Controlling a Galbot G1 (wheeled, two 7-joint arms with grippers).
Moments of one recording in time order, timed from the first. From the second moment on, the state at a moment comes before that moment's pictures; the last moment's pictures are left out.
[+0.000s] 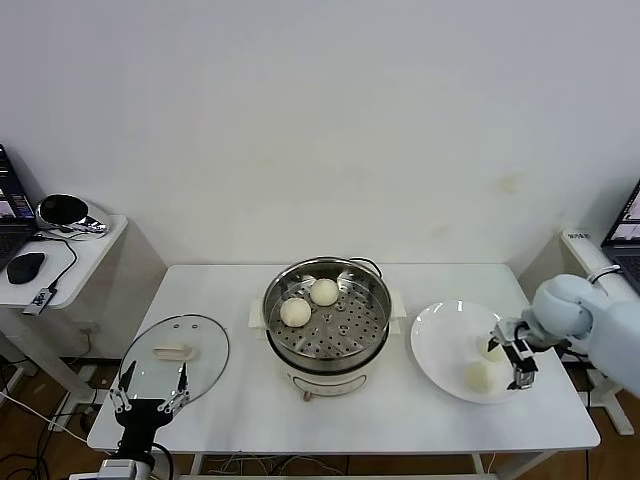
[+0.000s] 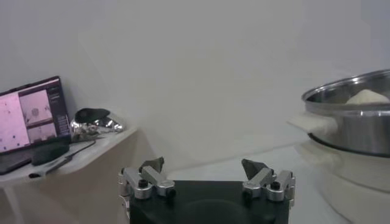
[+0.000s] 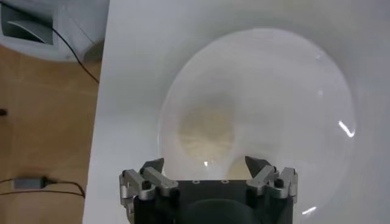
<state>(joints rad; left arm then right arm) 1.71 -1.29 -0.66 -2.07 -0.05 -0.03 -0.16 -0.14 0.47 -0.71 1.47 -0.24 -0.19 -1.16</state>
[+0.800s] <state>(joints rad) 1.71 -1.29 -0.66 -2.06 -0.05 -0.03 -0.16 -0.24 0.58 -0.63 1.36 -0.28 -0.20 -1.13</state>
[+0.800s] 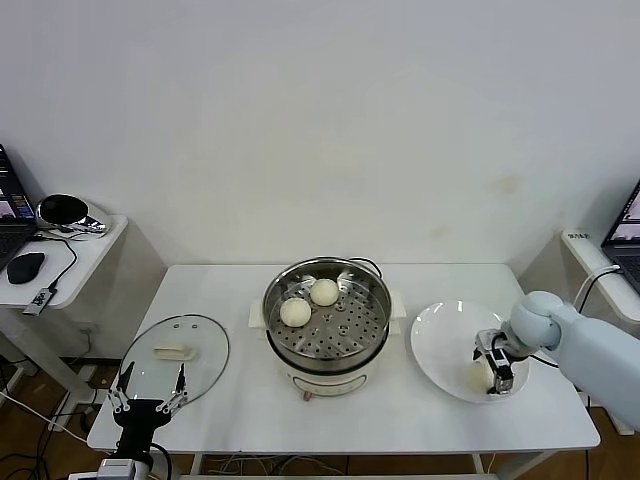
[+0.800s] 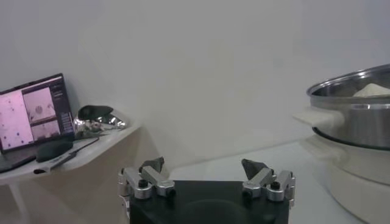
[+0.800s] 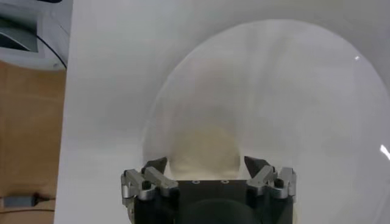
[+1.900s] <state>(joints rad) 1.70 -1.28 -0.66 -2.06 -0.06 -0.03 -0.16 0.43 0.73 -0.93 1.41 0.05 -0.18 -1.17</state>
